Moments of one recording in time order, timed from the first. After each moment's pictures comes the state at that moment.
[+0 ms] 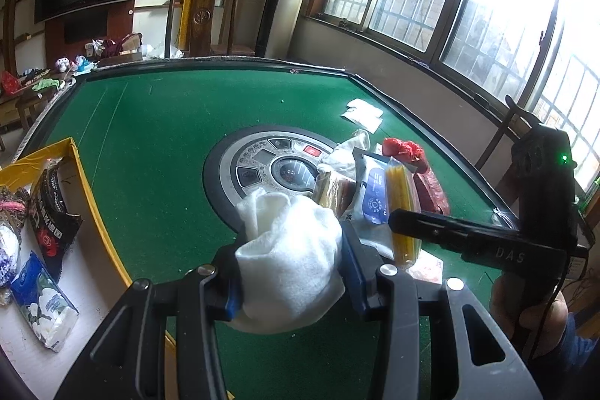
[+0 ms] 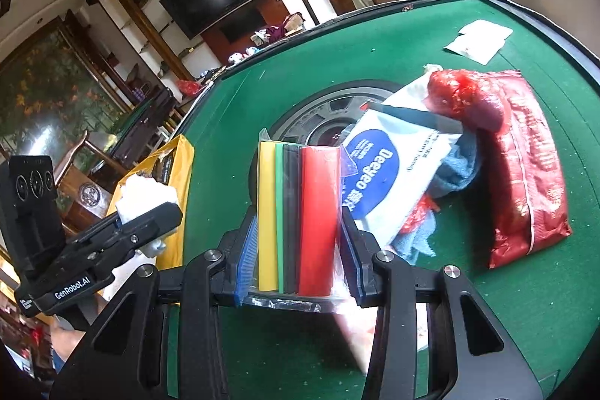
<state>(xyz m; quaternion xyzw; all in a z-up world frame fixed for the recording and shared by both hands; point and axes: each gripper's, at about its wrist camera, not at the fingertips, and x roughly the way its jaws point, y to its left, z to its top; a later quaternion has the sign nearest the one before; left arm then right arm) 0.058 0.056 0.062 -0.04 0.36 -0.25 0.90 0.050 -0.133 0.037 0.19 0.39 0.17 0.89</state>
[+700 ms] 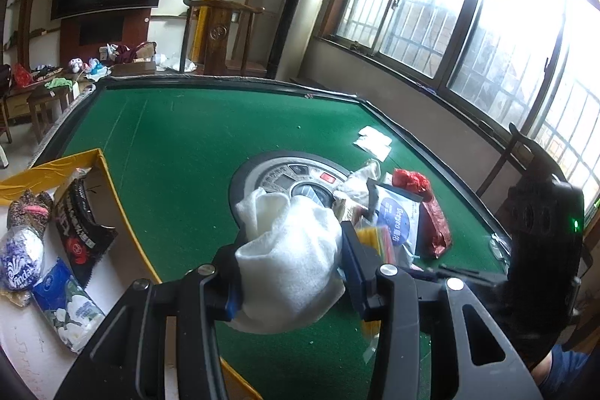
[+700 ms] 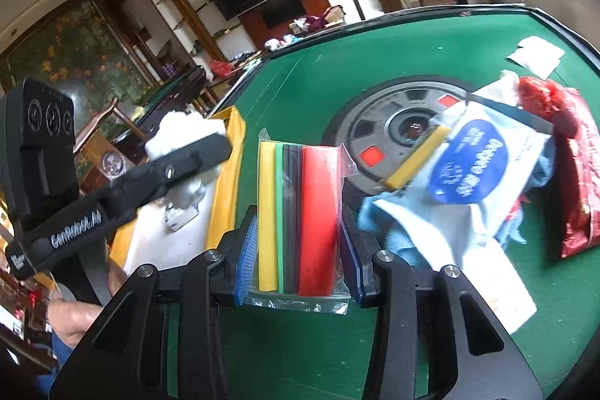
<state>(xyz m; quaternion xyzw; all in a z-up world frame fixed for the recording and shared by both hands) 0.058 0.088 0.079 -0.07 0.33 -0.23 0.91 0.046 -0.069 0.040 0.14 0.39 0.24 0.88</state>
